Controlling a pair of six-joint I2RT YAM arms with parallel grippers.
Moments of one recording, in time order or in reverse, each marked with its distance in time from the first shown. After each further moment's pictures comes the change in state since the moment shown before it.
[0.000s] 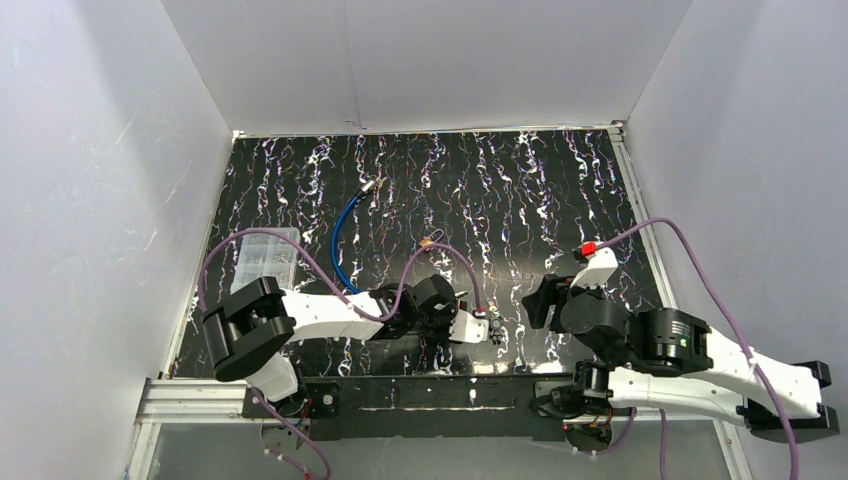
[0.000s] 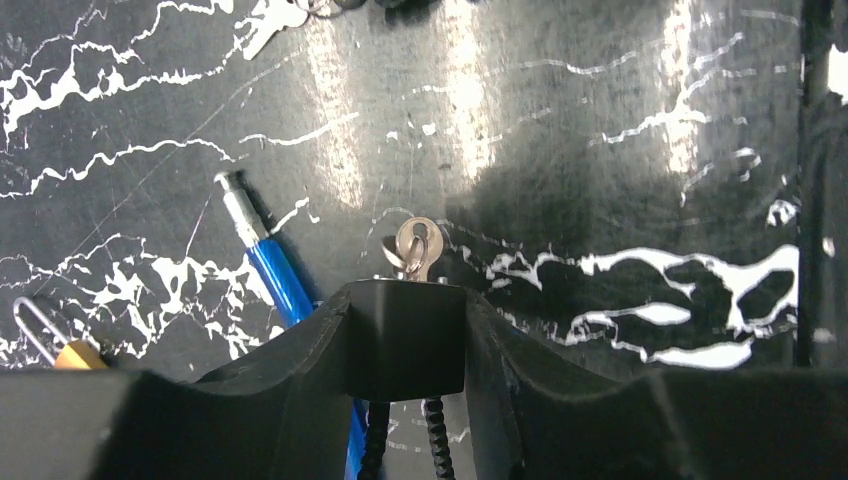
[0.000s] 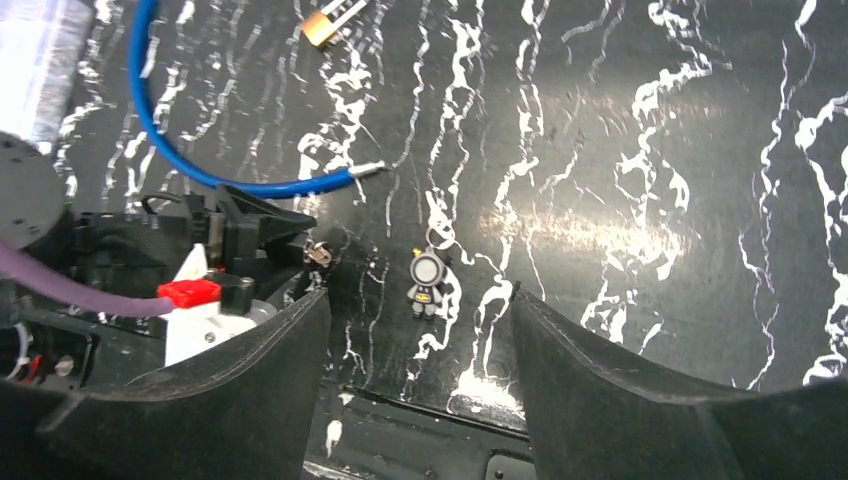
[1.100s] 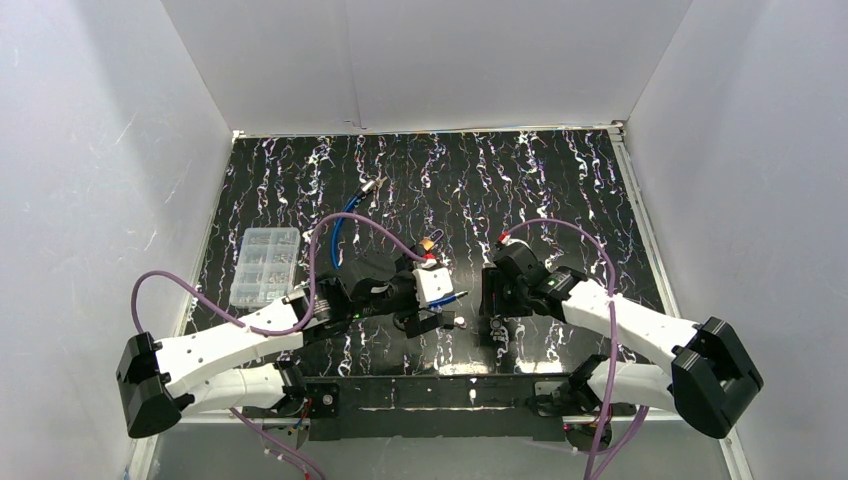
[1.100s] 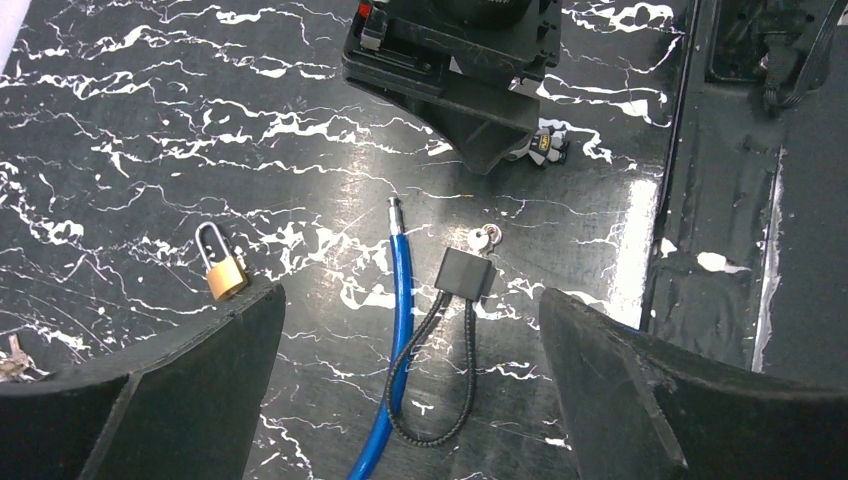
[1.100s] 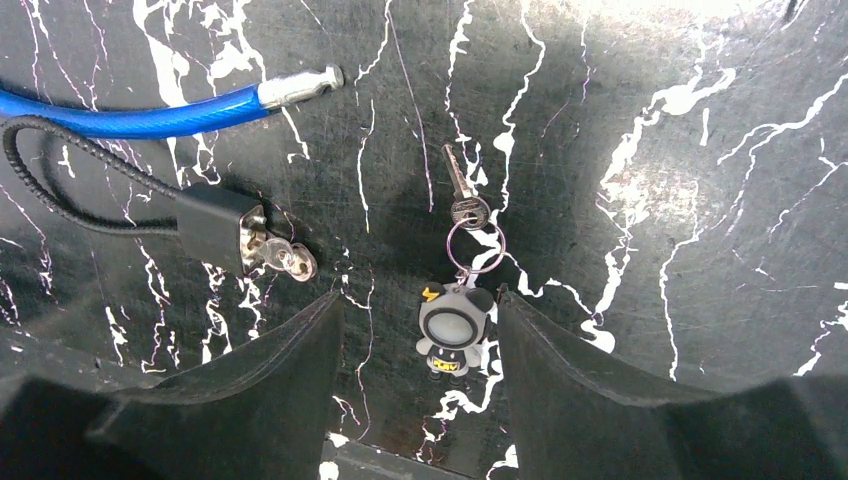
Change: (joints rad) left arm 0.065 -0.523 0.020 -0.140 0.020 -0.327; right arm -0.588 0.617 -0.245 0.577 -0.742 -0.270
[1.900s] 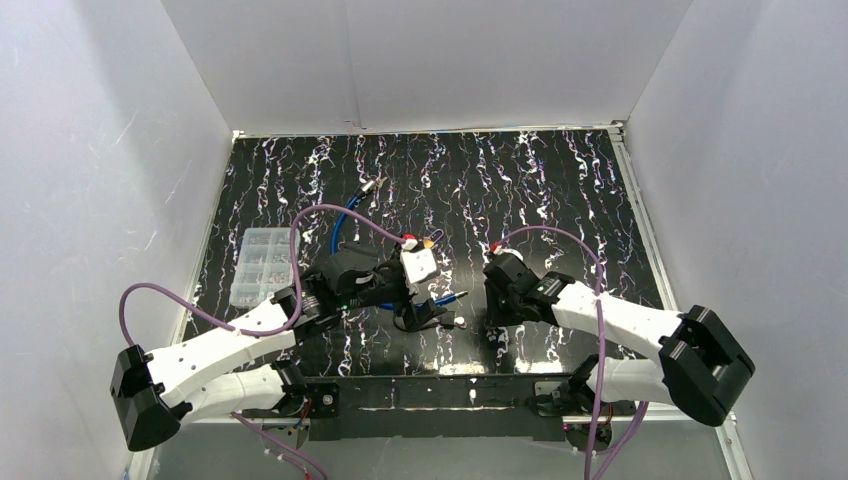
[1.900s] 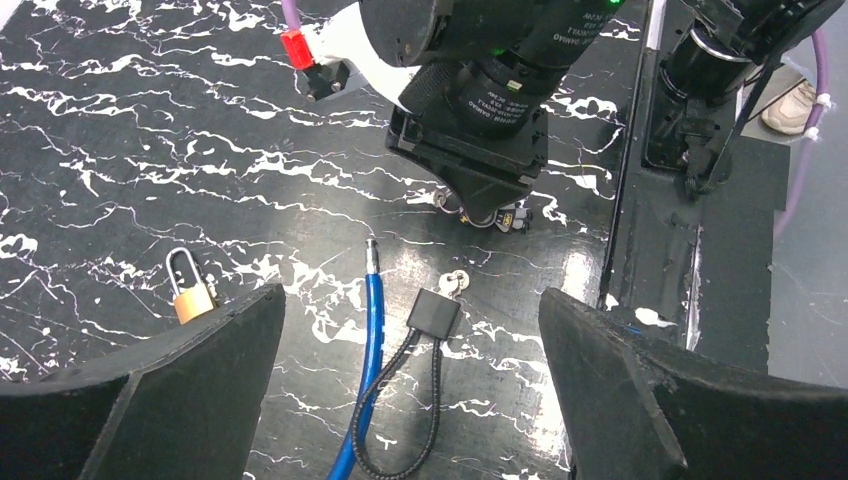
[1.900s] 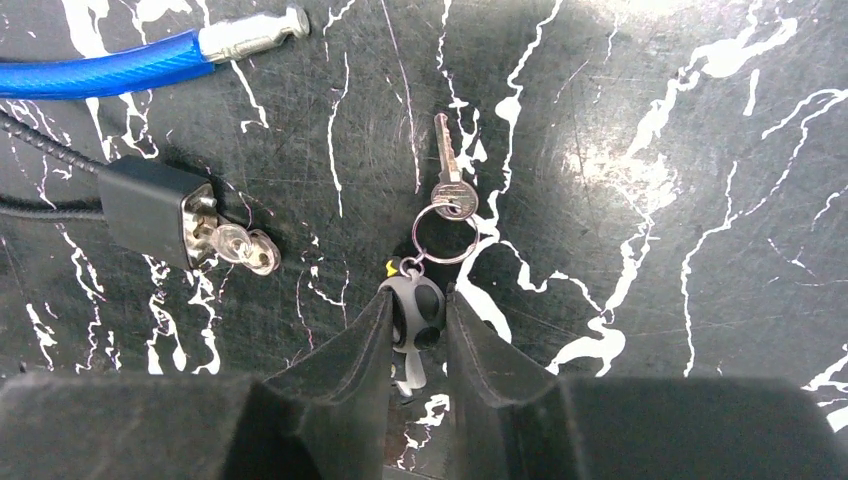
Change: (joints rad) left arm 0.094 -0.053 -0.013 0.075 0.132 -0.154; right arm 0.068 0.069 -0.031 0.025 0.042 0.012
